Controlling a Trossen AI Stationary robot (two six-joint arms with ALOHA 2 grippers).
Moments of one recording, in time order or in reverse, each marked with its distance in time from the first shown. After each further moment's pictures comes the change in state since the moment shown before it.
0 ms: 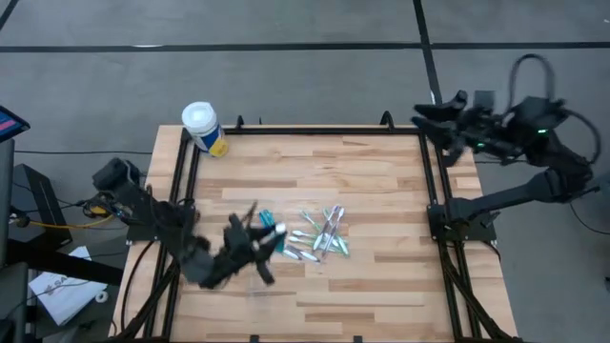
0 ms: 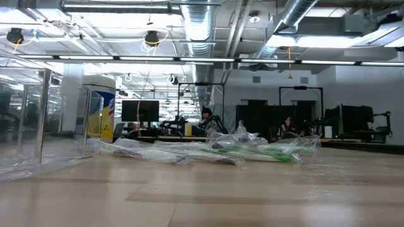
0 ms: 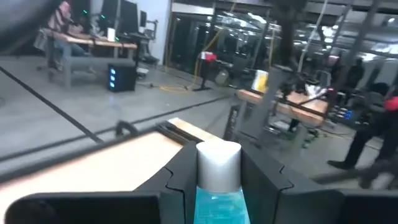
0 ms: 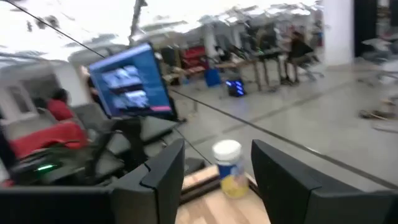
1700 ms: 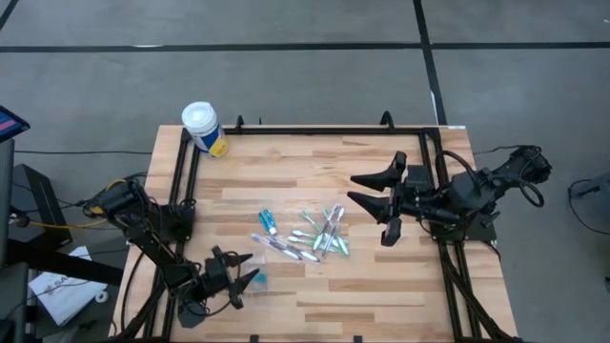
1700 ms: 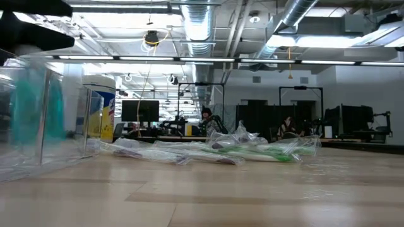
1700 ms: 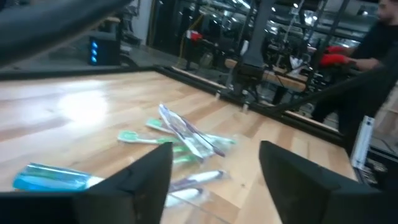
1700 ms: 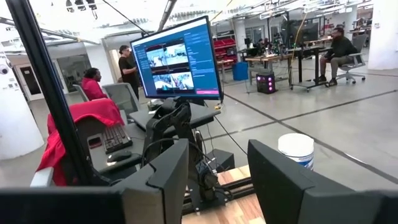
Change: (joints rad) left arm -0.302 0.213 -0.444 0.028 -0.198 -0.664; right arm 0.511 0.384 0.000 0.402 0.366 -0.088
